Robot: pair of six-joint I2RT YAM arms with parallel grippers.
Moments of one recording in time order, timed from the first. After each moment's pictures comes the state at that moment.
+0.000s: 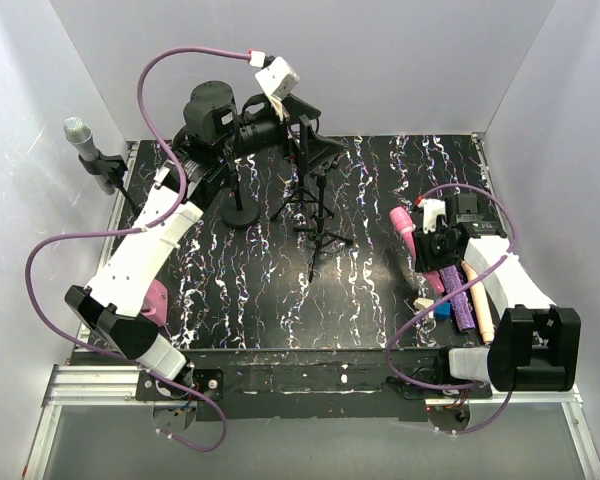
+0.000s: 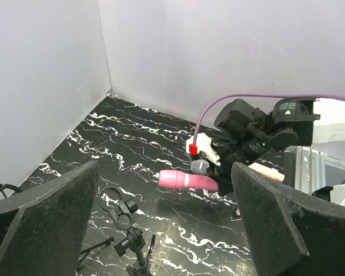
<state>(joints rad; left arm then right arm) -0.59 1.56 1.88 -0.27 0.58 -0.06 0.04 1.27 0.92 -0.76 -0.25 -0.26</state>
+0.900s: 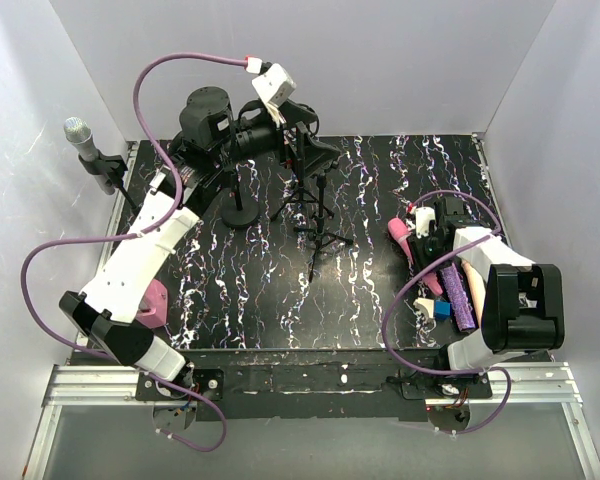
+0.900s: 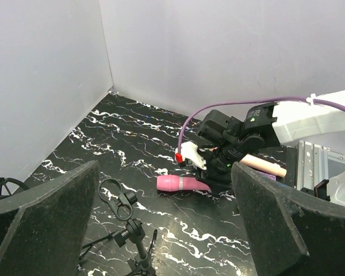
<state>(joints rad) -0.59 1.52 1.83 -0.26 0.58 -0.04 0.04 1.50 0.85 -0.59 -0.15 -0.32</state>
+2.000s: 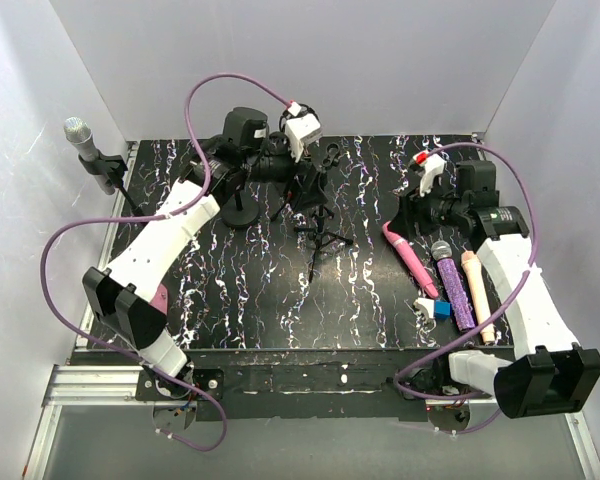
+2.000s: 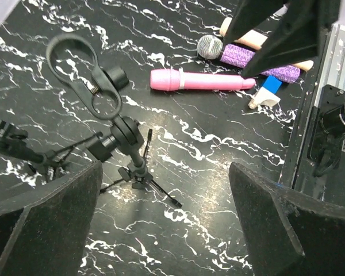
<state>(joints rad) -0.58 1.63 1.80 -0.66 0.59 0.21 0.11 1.18 1.18 -0.74 -0.56 -0.21</state>
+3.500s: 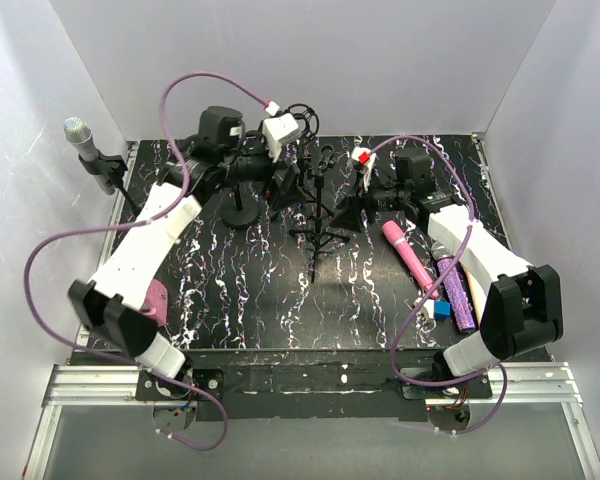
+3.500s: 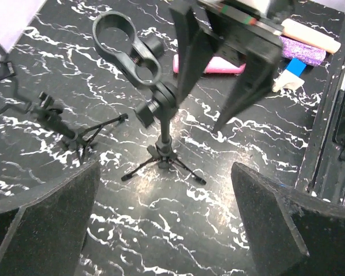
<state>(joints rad) -0.48 1.61 1.77 -0.71 0.63 0.31 0.36 1.49 1.18 -0.29 -0.91 -0.26</state>
